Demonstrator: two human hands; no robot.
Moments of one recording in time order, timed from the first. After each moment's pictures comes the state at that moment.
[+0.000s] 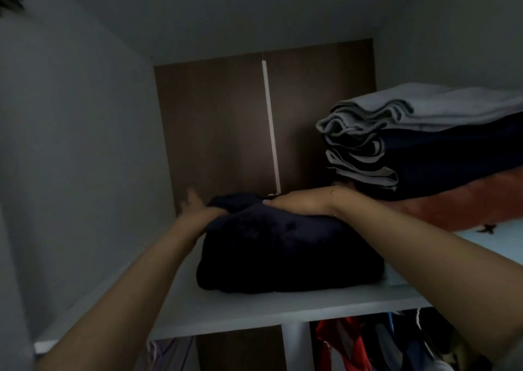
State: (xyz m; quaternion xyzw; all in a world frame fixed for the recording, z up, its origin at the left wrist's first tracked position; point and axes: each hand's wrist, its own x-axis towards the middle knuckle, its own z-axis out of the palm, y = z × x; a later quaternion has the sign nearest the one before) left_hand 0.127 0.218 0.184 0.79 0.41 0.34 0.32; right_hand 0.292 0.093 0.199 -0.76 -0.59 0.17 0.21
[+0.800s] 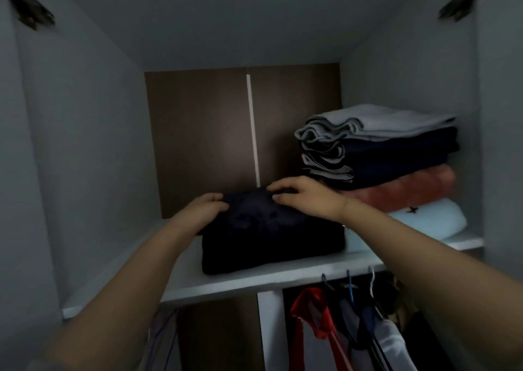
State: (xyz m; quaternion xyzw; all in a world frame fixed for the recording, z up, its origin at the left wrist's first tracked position) left_hand 0.089 0.167 0.175 0.79 0.28 0.32 0.44; right_hand 0.242 0.015 0.185 -0.71 -0.58 -0.01 0.41
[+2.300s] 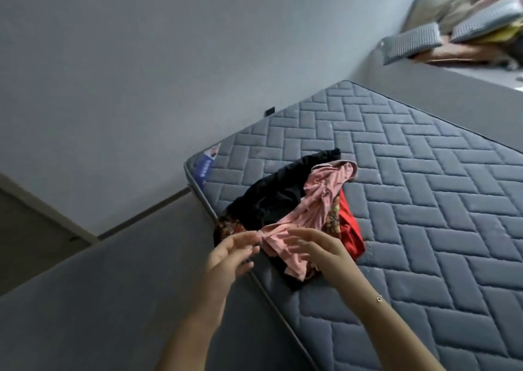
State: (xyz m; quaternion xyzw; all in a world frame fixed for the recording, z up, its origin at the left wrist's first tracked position) left_hand -0.271 -0.867 -0.212 0.61 -0.27 -0.51 0.54; right_hand -0.443 -0.936 -0.227 -0.53 0.44 -0.33 0.65
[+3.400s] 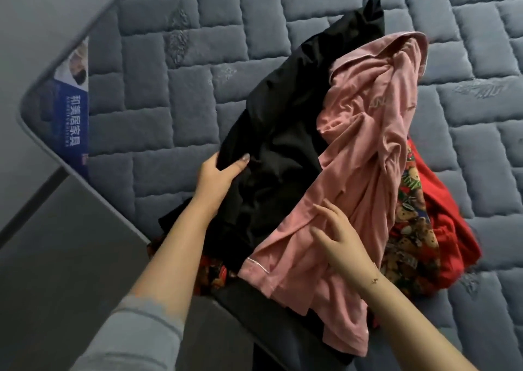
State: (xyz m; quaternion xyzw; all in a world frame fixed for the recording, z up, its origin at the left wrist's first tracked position) left_hand -0.138 -1.354 -0.663 0.67 -0.34 -0.57 0.33; right_hand -0.364 -1.248 -0.655 -0.48 0.69 -0.15 0.52
